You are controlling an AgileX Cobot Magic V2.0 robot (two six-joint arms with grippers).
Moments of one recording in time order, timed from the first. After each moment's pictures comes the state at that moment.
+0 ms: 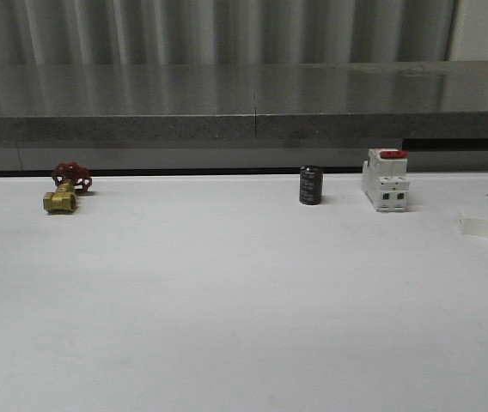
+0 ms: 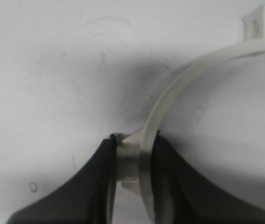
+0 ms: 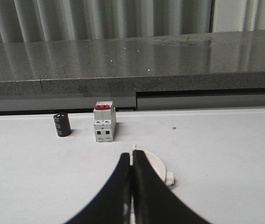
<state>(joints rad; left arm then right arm) 0.24 1.98 -1.24 -0.06 0.53 0.25 0.03 -0.01 0.03 0.00 0.07 0.11</state>
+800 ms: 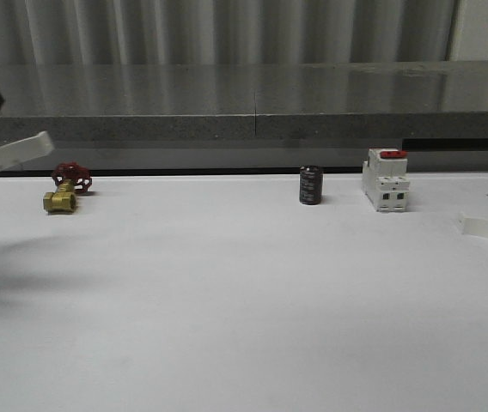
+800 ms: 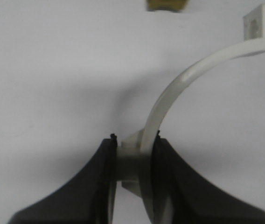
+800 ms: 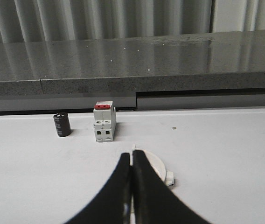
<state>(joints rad) -0.08 1.68 -1.17 -0.22 0.72 0.04 0.03 -0.01 0.03 0.00 0.07 0.11</state>
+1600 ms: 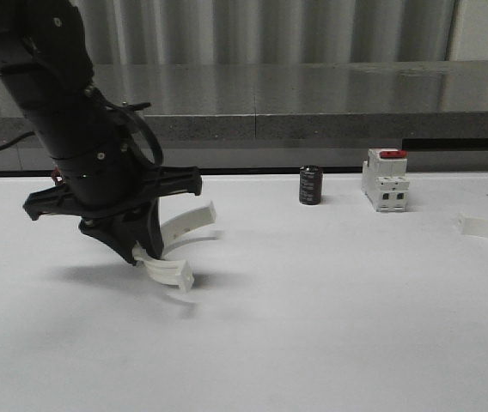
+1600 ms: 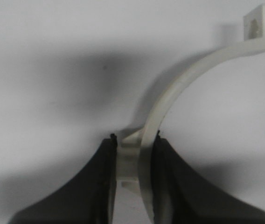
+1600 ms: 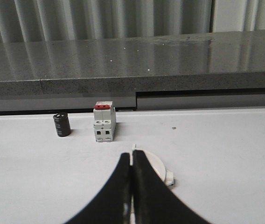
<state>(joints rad) -0.49 1.98 -1.28 -0.19 0.56 -0.26 0.03 -0.01 0.03 0.00 0.07 0.11</state>
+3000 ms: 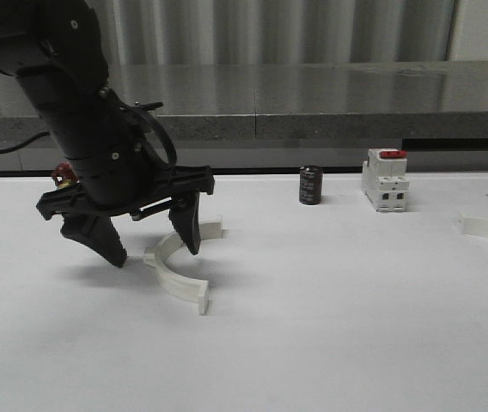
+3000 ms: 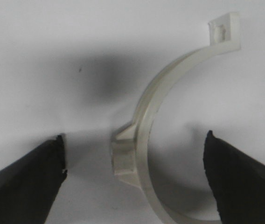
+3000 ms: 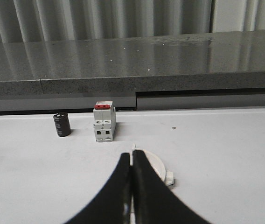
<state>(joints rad) -0.51 1.98 -1.30 -0.19 0.56 -0.28 0.03 -0.01 0.03 0.00 0.07 0.10</state>
